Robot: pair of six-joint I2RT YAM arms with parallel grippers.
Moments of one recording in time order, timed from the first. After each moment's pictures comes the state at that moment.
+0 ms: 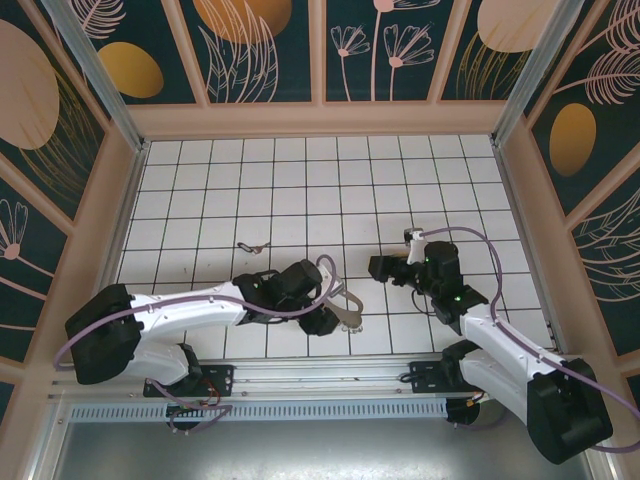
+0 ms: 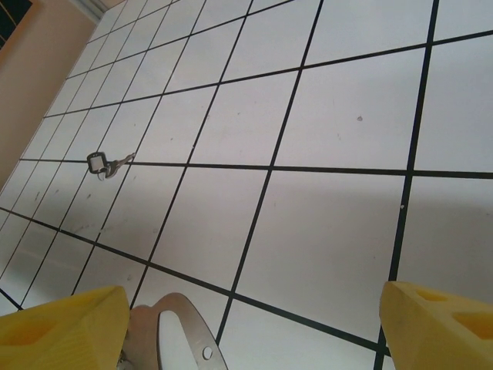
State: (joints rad) left arm -1.10 1.38 0.75 -0.29 0.22 -0.33; right arm 0.41 0.90 0.29 0.11 -0.31 0.46
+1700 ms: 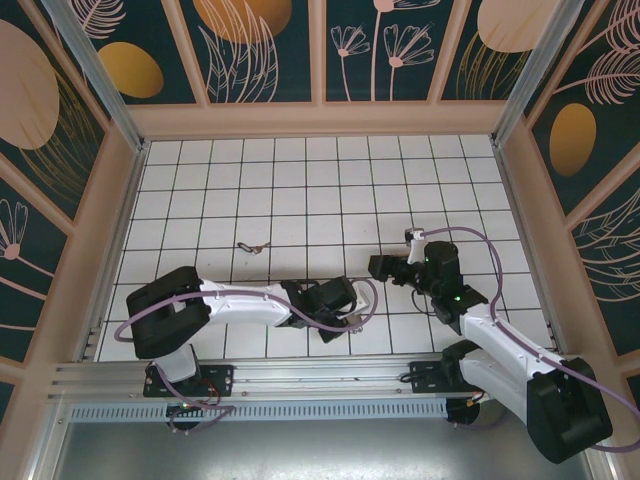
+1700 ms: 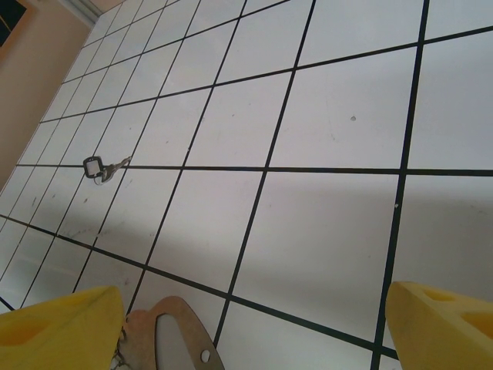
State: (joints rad) left arm -1.20 1.72 0.91 -0.29 0.03 -0.13; right arm 0.41 0.90 0.29 0.11 -0.30 0.47
